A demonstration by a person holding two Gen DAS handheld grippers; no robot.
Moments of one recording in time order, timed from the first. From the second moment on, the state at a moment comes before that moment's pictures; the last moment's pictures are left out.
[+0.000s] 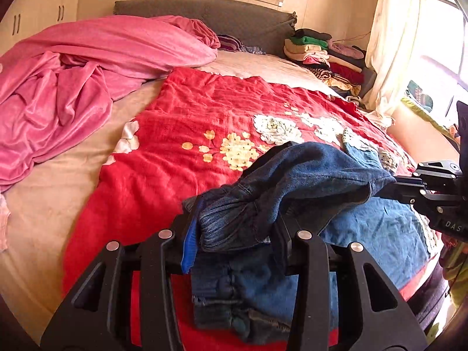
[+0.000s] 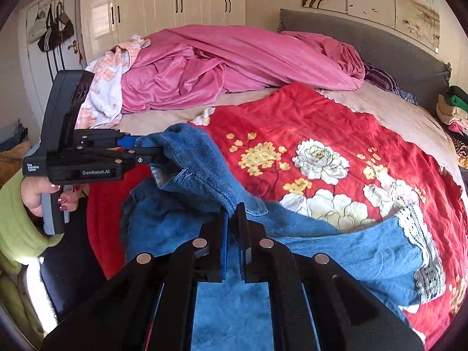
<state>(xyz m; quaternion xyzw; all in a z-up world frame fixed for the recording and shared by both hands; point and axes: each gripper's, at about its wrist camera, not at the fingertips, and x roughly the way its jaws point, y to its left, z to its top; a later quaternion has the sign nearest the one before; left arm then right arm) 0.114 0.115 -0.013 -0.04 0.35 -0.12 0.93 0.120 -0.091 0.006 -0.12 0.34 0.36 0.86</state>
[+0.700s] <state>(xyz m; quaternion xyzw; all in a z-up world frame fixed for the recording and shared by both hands) 0.049 0.141 -0.044 -0.05 0.41 -0.11 0.90 0.039 -0.069 -0.063 -0.15 0.40 0.37 0.83</state>
